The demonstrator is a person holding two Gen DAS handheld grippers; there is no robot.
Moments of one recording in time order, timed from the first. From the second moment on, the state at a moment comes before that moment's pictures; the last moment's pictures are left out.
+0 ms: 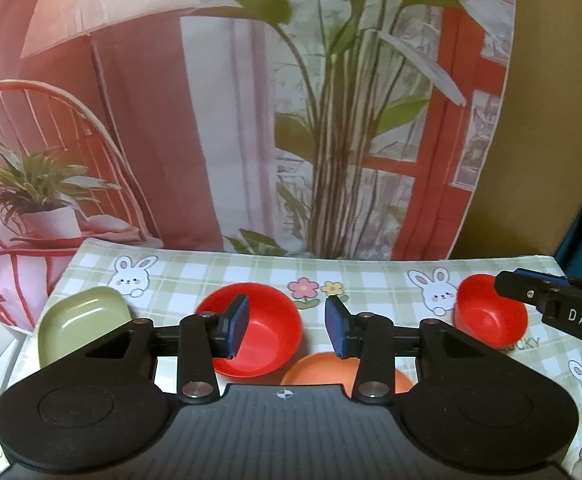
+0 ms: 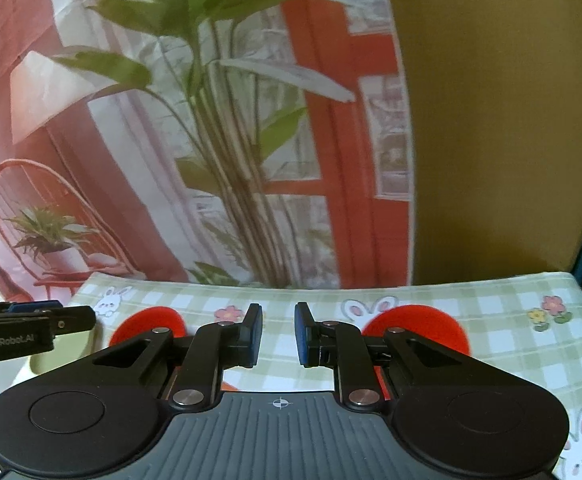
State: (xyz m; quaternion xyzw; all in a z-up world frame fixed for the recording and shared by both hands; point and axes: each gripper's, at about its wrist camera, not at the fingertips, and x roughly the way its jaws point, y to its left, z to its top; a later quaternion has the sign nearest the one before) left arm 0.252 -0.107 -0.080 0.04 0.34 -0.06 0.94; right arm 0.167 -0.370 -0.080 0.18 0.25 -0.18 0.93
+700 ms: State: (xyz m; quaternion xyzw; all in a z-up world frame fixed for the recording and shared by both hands) left arm 0.260 -0.172 -0.094 0.05 0.34 -0.10 0.93; right arm 0.107 -0.456 -0.098 0.16 0.26 -0.24 0.92
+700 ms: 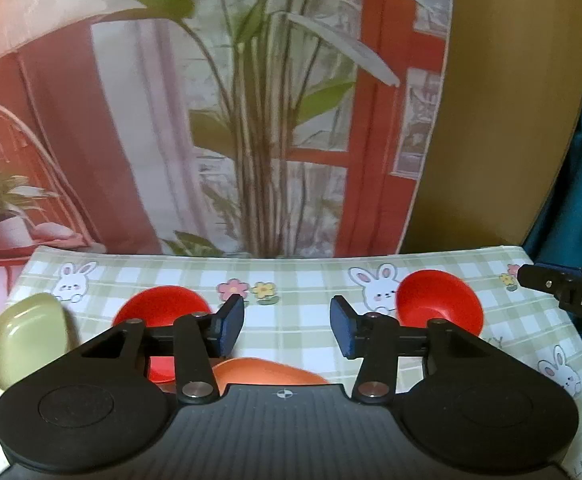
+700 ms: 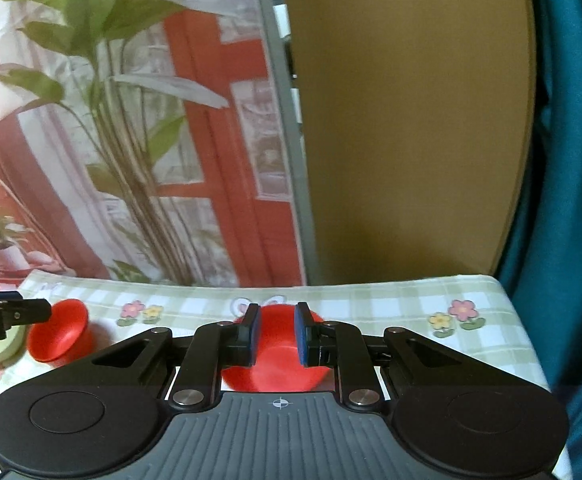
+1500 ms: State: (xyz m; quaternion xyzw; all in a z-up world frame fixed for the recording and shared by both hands) left arm 0.286 -0.238 -0.137 0.09 0.36 -0.17 0.91; right arm 0.097 -0.511 -0.154 0.21 0.29 -0.27 0.90
